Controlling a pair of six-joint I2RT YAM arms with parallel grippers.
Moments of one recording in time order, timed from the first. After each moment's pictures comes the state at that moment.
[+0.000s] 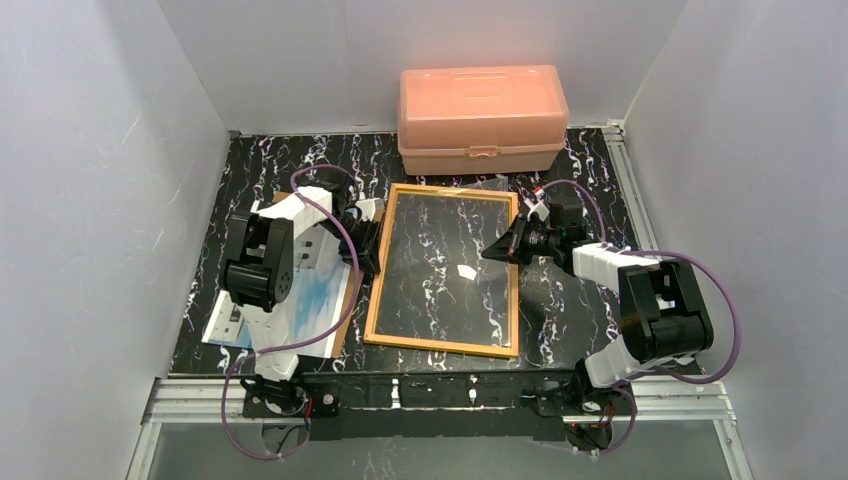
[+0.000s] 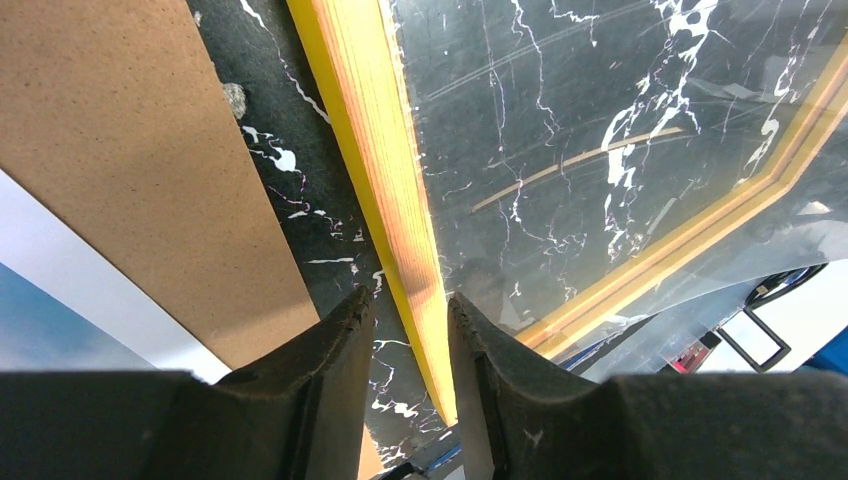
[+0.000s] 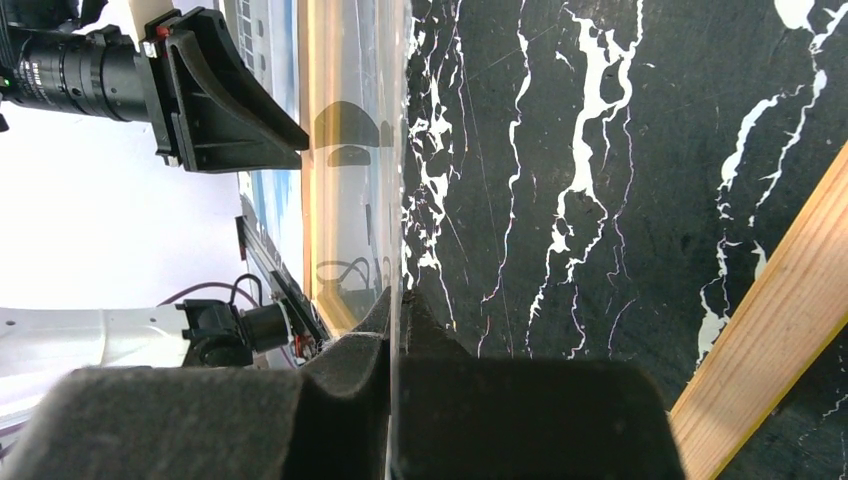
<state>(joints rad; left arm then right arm) -0.25 1.93 1.31 -0.89 0.53 0.03 0.21 1.53 0.68 0.14 -0.78 0.71</state>
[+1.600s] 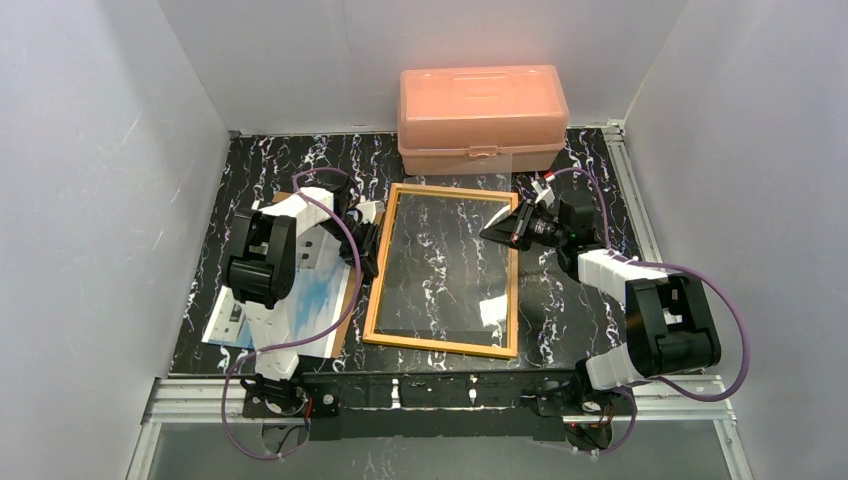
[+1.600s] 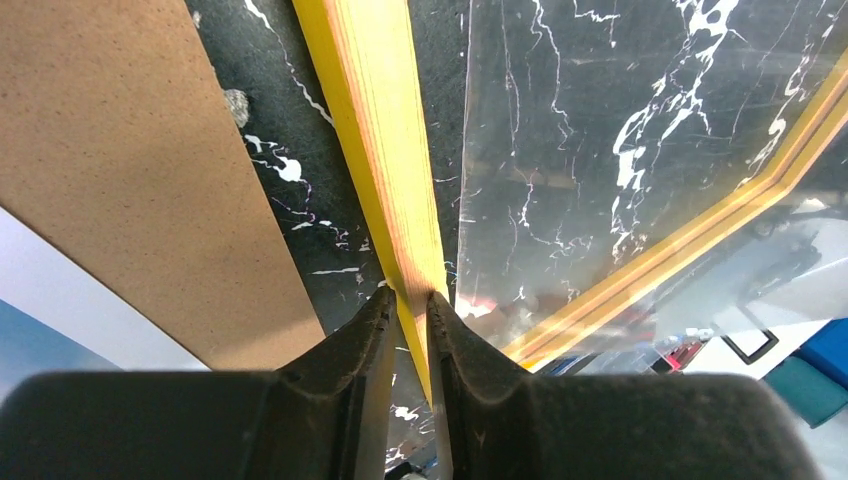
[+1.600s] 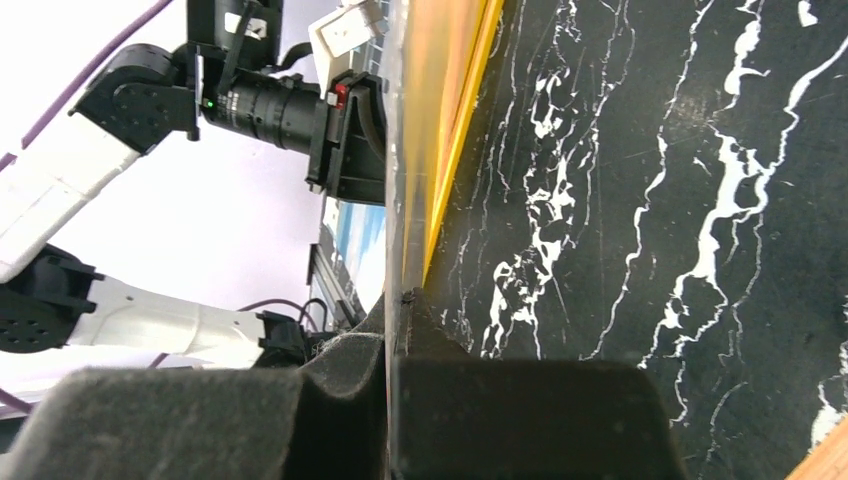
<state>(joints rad) -0.25 1.96 1.31 -0.89 0.54 0.03 0.20 1.45 0.65 0.40 -0.84 0.87</state>
